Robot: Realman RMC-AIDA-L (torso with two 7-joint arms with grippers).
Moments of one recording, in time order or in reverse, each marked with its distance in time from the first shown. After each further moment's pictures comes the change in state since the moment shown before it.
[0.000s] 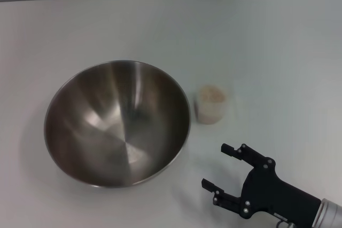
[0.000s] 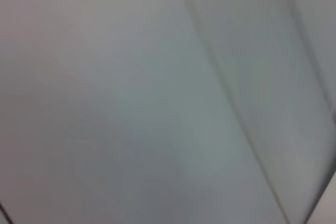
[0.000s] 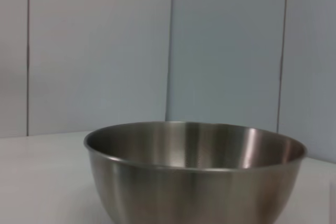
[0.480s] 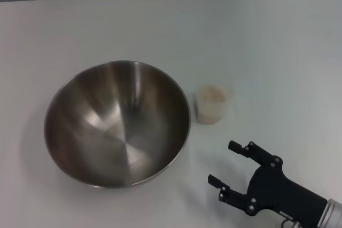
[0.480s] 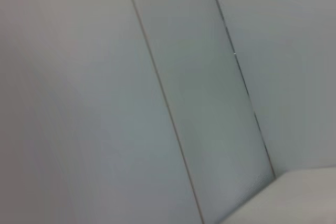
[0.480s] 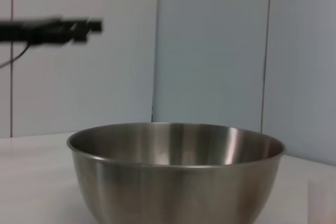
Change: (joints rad) left arm 0.271 0.018 -0.056 -0.774 -0.333 0.416 0.741; right arm -0.020 -0.003 0.028 -0.008 0.001 -0.008 0.000
